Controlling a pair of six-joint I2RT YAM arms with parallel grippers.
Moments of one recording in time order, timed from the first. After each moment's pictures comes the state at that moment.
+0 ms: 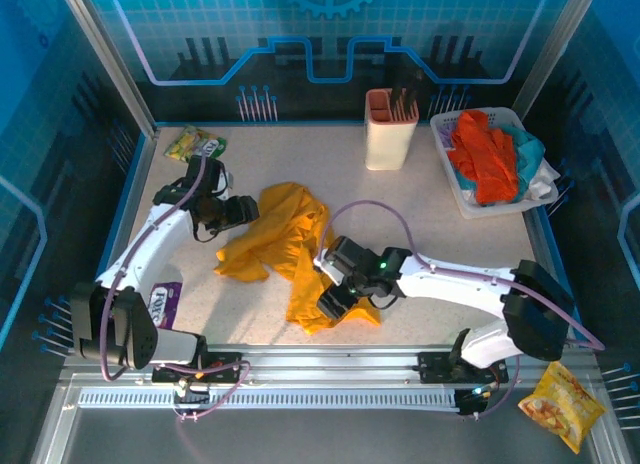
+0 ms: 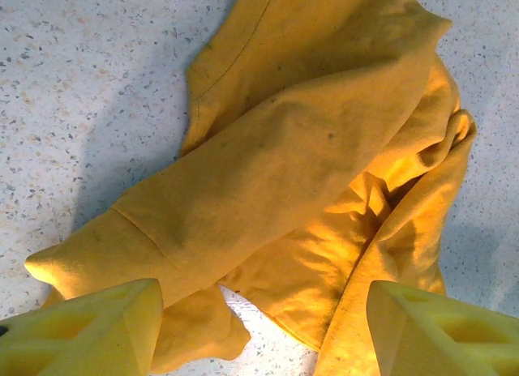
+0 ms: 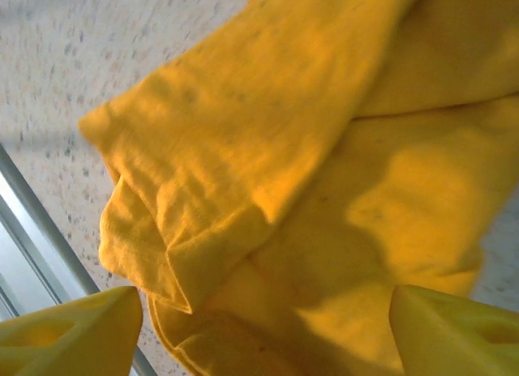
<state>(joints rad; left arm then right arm) -0.11 1.37 1.10 -0.81 0.22 -0.46 0.98 1.41 0.90 -0.57 -0.08 0.19</state>
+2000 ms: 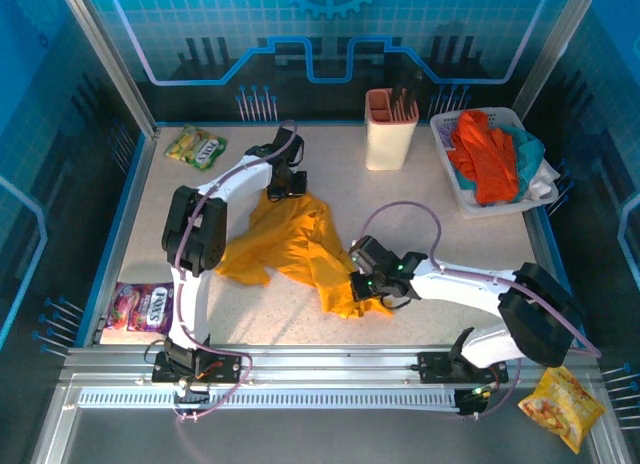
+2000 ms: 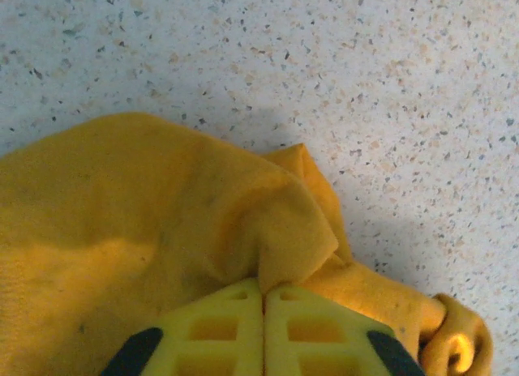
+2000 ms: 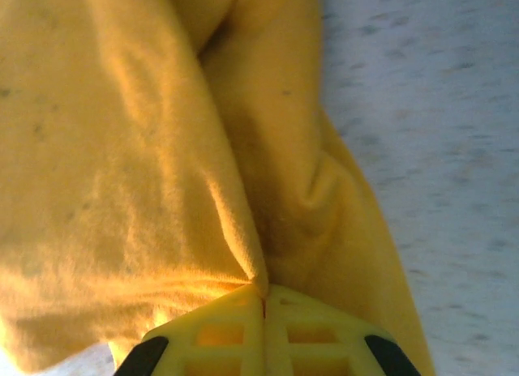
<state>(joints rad) -0.34 2.12 1.69 -0.72 0.05 -0.39 0.84 1.39 0.68 -0.41 0.03 0.59</state>
